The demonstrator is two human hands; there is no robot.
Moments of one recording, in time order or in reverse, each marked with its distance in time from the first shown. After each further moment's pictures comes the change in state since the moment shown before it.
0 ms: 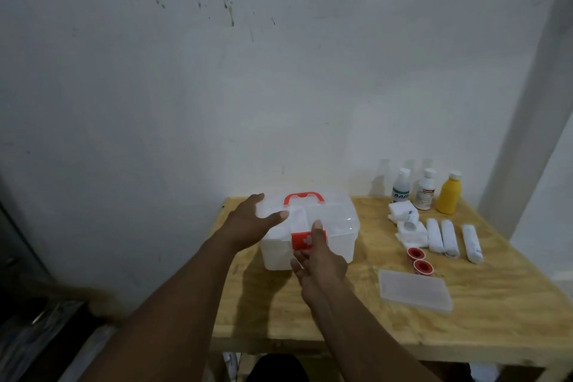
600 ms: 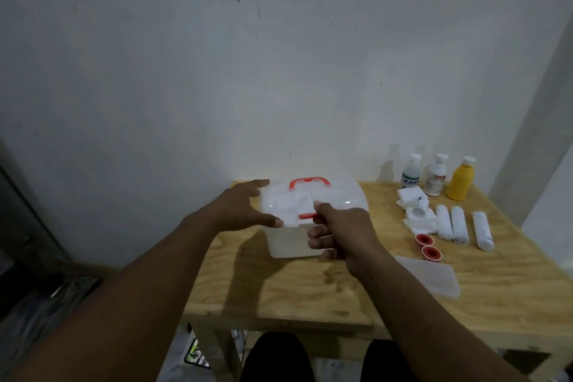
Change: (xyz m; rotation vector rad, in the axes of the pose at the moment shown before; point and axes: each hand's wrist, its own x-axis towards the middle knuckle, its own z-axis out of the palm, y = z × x) left_hand 0.000 -0.015 -0.038 0.212 -0.151 0.058; right_hand -0.027 -0.060 -0.017 -0.594 -0.243 -0.206
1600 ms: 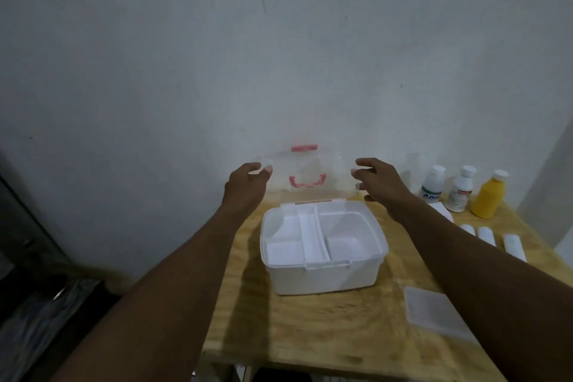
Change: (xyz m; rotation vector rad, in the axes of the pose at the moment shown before) left_hand 0.070 0.013 -0.001 -0.510 0.438 -0.173; right_hand 0.168 -0.048 -0.046 -0.294 -0.004 -0.317
